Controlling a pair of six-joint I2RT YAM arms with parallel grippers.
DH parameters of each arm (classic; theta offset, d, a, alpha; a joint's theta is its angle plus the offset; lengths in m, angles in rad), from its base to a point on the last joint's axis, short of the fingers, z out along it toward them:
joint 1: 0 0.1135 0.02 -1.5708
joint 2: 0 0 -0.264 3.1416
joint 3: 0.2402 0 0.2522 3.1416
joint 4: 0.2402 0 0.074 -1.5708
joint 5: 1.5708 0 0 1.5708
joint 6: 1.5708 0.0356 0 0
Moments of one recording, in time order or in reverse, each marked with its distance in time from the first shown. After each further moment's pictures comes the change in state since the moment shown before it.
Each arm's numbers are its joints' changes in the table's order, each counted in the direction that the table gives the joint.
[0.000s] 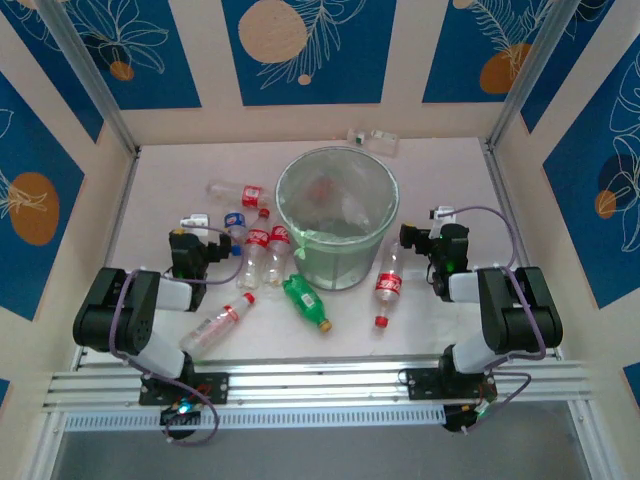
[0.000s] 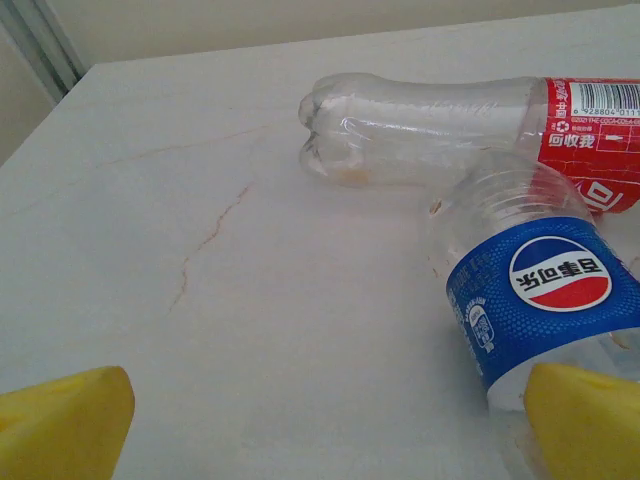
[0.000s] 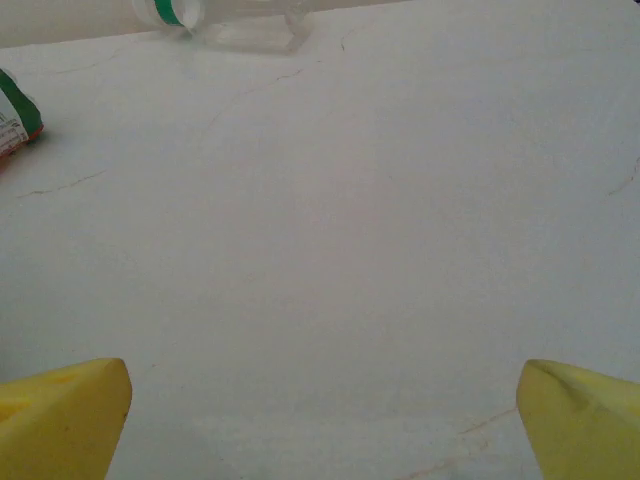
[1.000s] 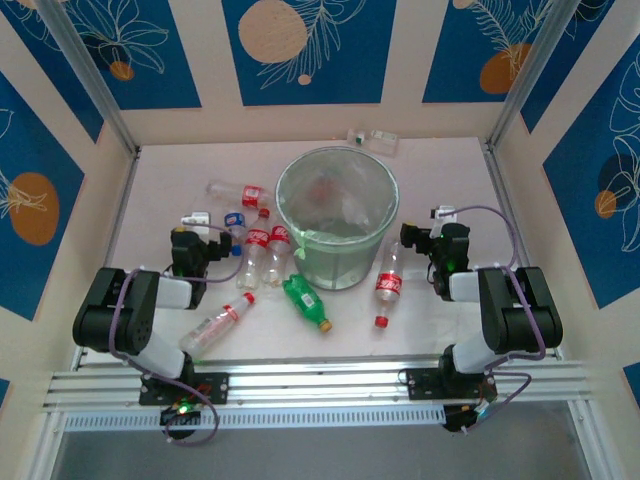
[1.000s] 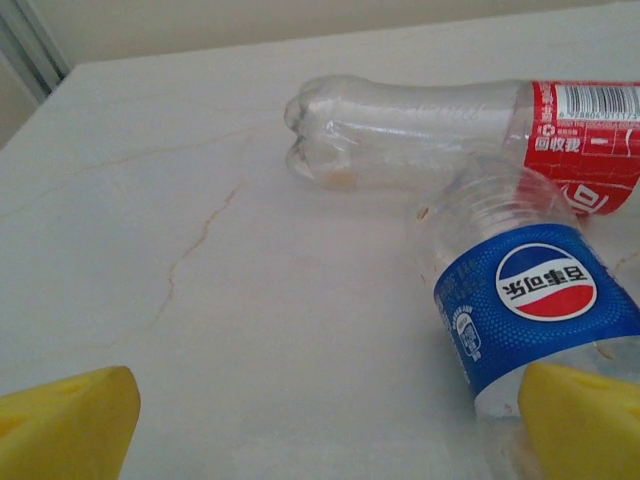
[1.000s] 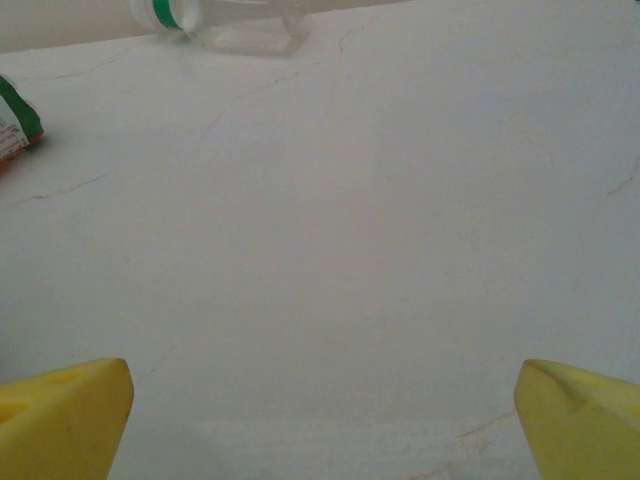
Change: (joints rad) left arm 0.001 -0.017 0.045 0.090 0.021 0.003; right arm -0.014 -0.001 0.016 0.025 -0.012 0.011
